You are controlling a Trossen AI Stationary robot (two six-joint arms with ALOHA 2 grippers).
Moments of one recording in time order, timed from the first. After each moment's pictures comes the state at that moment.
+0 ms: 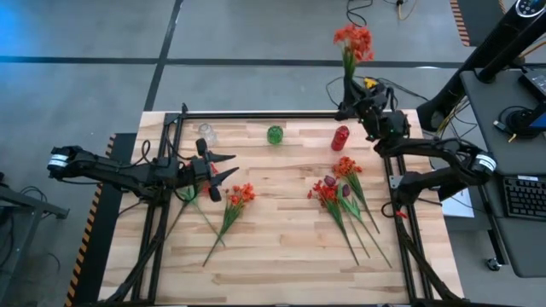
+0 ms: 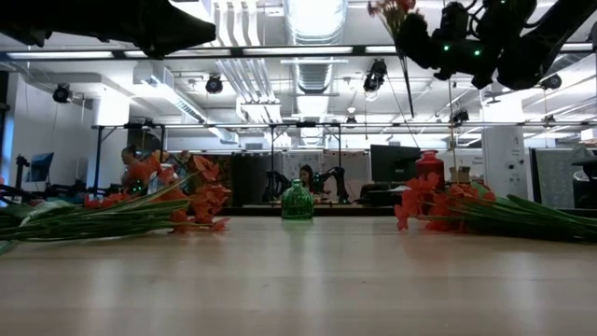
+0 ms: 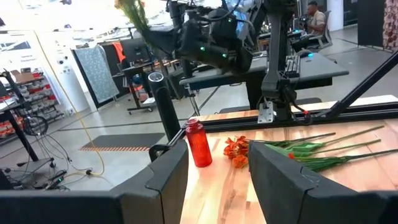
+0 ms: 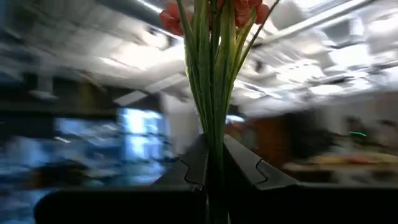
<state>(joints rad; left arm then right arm) -0.12 0.81 0.39 0.46 -0.43 0.23 -0.70 1.27 0.50 1.38 0.11 -0.01</state>
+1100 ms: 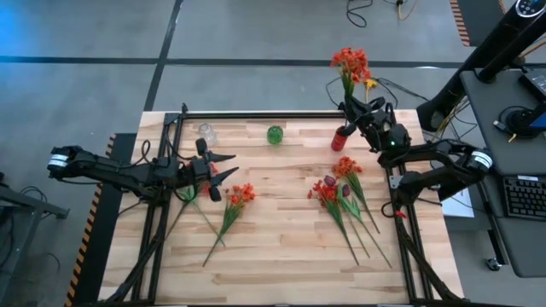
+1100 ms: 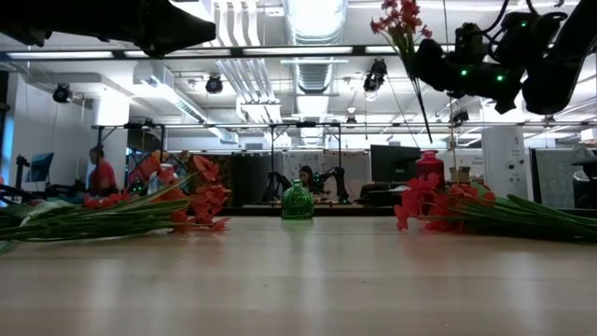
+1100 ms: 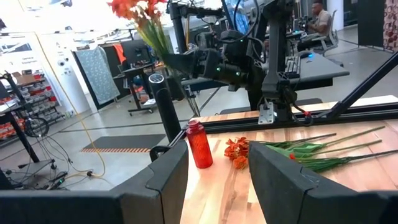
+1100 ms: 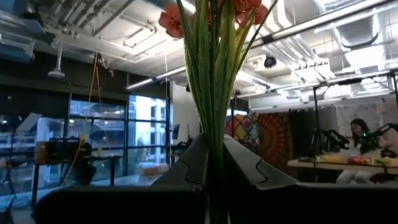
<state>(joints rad) -0.12 0.81 0.39 0.46 -0.43 0.24 -0.72 1.33 0.29 1.57 0.07 -0.07</state>
